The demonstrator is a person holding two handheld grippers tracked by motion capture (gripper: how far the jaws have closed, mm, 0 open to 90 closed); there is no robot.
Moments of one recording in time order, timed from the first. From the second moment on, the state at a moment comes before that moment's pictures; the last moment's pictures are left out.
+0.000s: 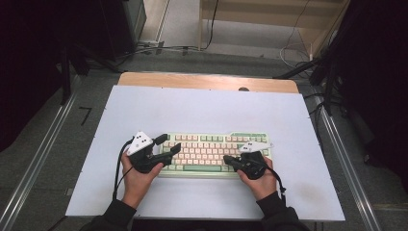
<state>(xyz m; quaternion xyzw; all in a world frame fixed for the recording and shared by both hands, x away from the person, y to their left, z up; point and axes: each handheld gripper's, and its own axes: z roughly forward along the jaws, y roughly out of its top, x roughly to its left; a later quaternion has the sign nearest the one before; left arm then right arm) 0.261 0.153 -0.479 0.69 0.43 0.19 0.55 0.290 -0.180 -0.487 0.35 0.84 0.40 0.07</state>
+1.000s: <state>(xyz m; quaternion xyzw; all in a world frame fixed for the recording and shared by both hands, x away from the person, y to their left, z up) 0.260 0.153 -0.477 0.68 0.43 0.20 0.56 0.296 -0.221 -0.465 0.40 0.75 0.52 0.10</state>
